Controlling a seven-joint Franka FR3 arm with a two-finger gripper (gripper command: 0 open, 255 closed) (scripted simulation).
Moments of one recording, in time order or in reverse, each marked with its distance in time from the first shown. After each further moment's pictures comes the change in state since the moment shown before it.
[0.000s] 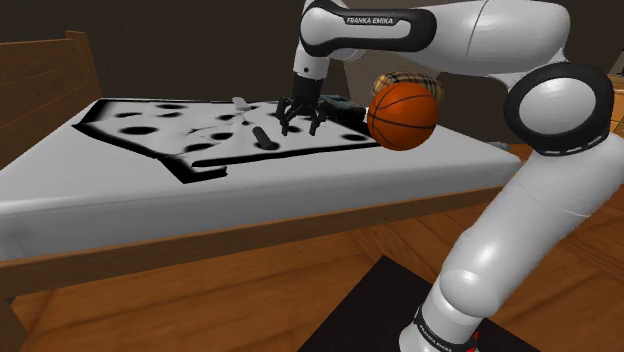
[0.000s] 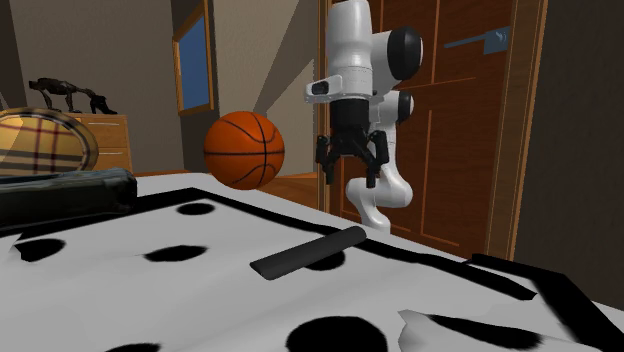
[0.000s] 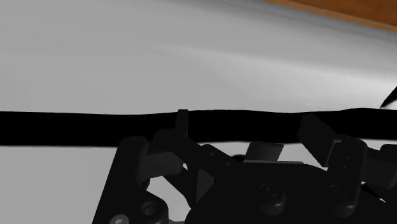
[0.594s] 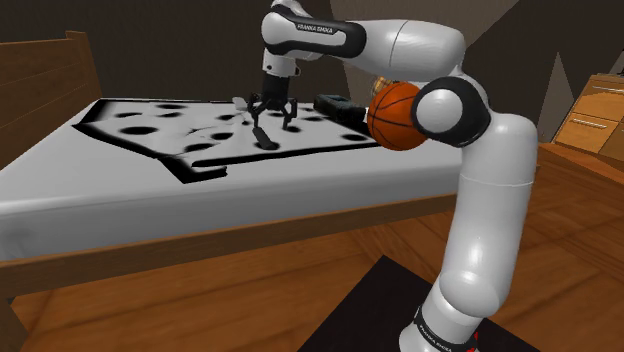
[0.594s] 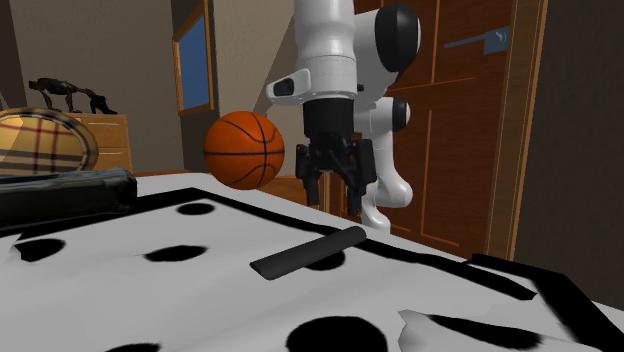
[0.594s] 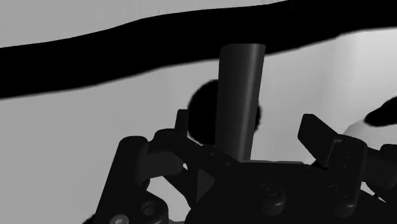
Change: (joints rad) arm 0.005 0.419 0.004 0.490 0.000 -0.093 0.191
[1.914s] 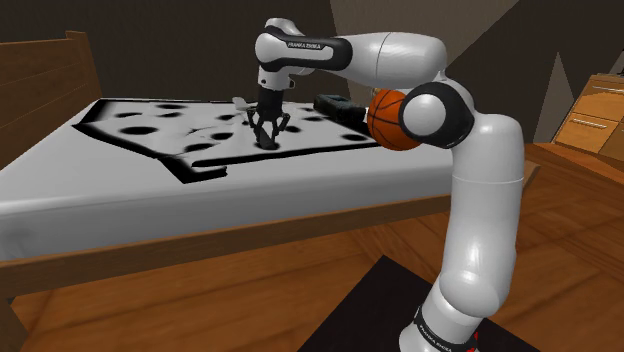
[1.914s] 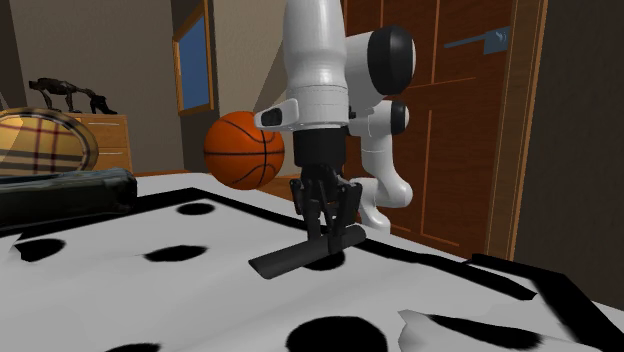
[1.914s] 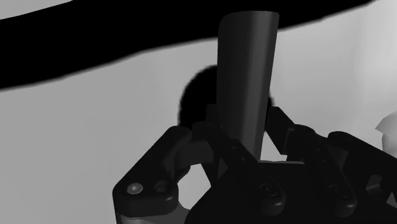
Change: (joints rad) arm -0.001 0.070 -0.006 -0.006 0.003 0.074 0.029
